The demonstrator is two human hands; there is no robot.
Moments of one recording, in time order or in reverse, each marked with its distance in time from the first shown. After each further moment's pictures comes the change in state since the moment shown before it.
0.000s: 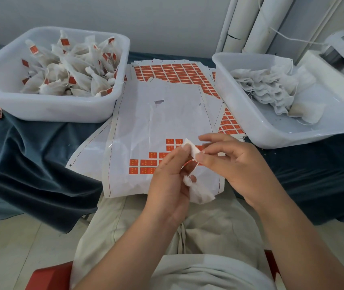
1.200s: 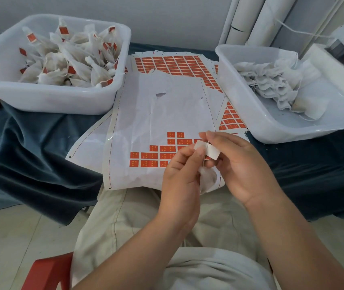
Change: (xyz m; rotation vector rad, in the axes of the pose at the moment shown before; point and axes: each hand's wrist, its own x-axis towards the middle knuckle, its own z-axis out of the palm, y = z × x) left_hand -0.019 -0.018 0.009 0.070 -0.107 0.121; right_hand 0.005 0.007 0.015 0.506 0.070 0.235
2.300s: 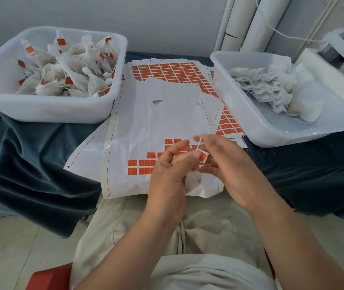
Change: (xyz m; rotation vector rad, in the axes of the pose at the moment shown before) left_hand 0.014 0.018 -0.012 0.125 -0.010 0.011; right_hand 0.005 0.003 -0.002 -0.264 -0.090 -0.076
